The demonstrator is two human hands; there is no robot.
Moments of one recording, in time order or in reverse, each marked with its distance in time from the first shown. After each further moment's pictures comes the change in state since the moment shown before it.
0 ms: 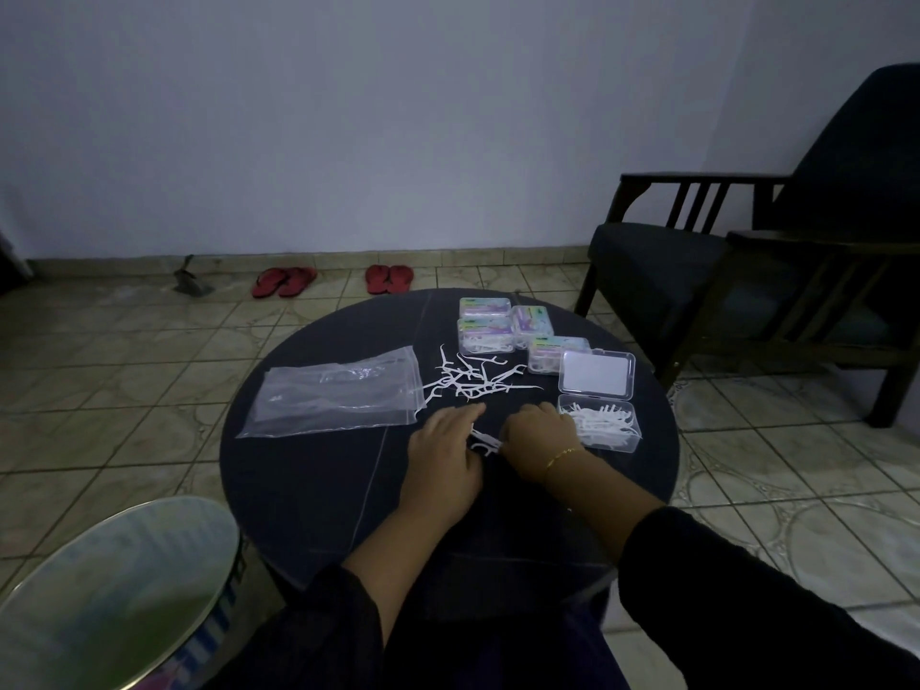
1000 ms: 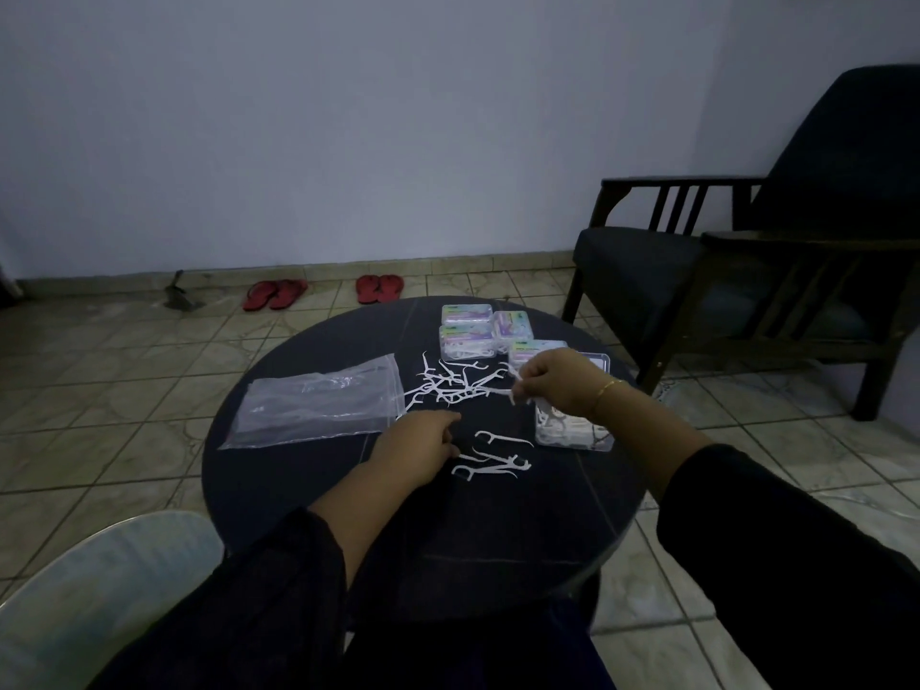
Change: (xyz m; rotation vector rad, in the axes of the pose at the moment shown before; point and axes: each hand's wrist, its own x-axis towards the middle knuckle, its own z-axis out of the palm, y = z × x) left_hand 0.042 0.004 -0.026 0.241 -0.434 -0.114; right_hand -0.007 0.057 -0.071 0.675 0.041 -0.115
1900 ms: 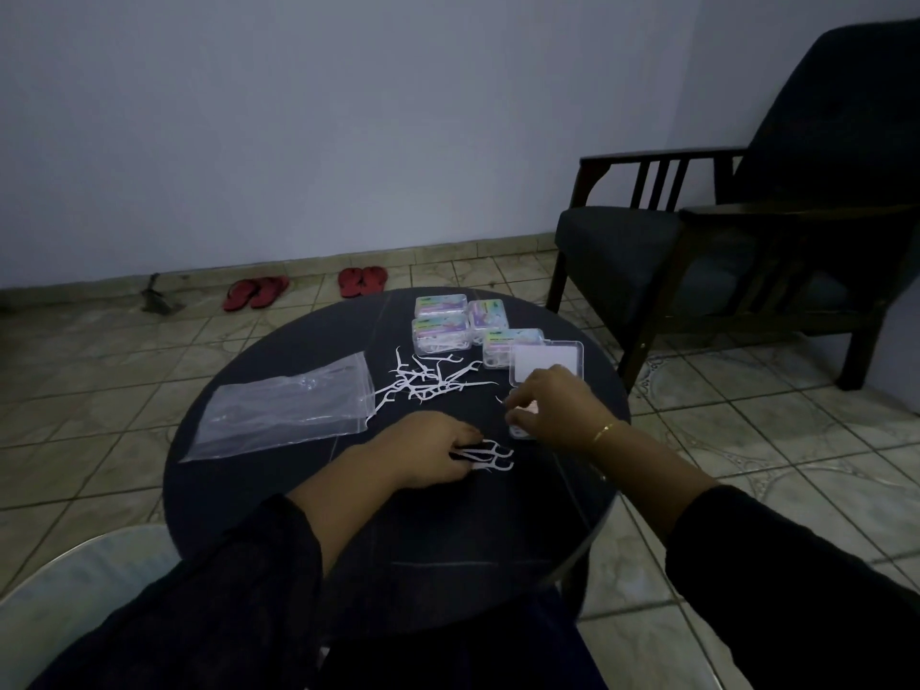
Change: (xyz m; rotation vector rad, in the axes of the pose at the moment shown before) left_hand 0.014 0.034 -0.002 0.273 -0.245 0.373; right_hand -0.010 0.051 0.016 -0.425 0.120 -0.113
